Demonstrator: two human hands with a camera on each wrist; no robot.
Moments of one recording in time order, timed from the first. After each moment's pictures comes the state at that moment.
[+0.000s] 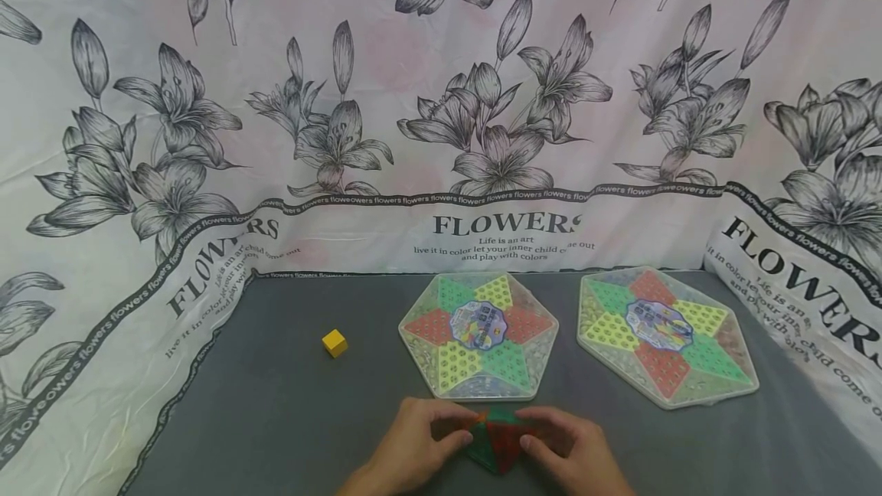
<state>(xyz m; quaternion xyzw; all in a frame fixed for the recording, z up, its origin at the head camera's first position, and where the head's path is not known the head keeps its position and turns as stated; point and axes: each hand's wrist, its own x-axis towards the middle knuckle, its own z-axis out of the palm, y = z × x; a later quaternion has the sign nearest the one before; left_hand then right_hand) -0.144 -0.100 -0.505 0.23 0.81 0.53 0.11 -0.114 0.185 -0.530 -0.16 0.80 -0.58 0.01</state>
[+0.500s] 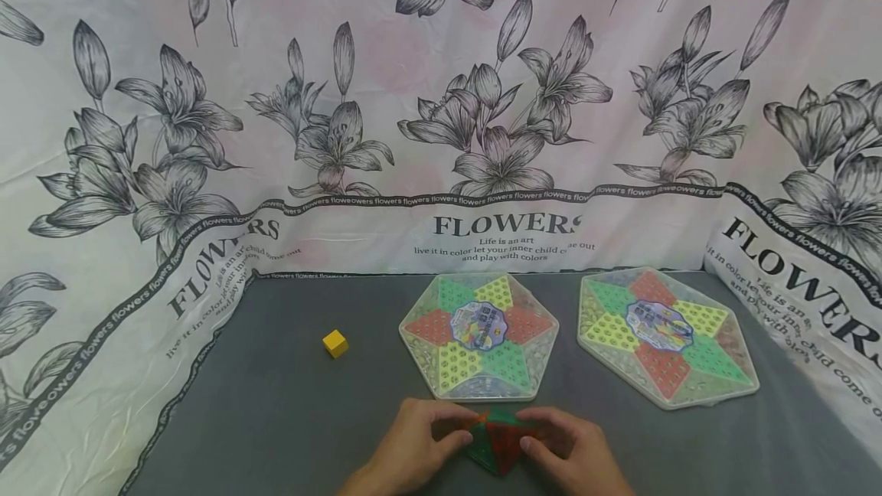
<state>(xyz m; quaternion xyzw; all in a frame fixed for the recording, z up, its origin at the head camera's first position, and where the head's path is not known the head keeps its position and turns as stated) -0.143 -0.100 -0.504 0.22 0.81 0.53 0.11 -0.114 0.186 -0.528 -0.14 0.80 -0.59 0.04</state>
